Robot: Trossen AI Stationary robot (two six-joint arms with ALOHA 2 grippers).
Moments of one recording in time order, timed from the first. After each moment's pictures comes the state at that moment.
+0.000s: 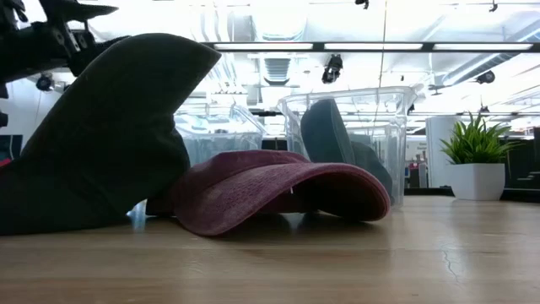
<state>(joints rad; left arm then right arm) 0.12 0.02 0.01 0.30 0.15 -1.21 0.37 1.58 1.61 -1.03 0.31 1.26</state>
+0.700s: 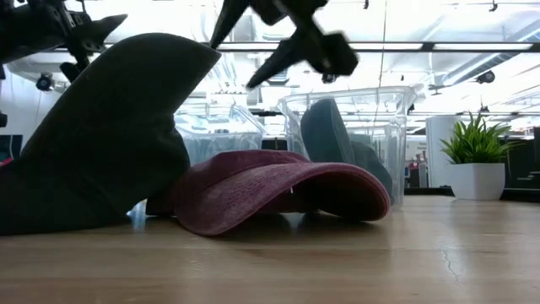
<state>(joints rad) 0.05 0.11 0.11 0.28 0.09 -1.20 0.31 1.96 1.63 -0.57 0.21 1.23</state>
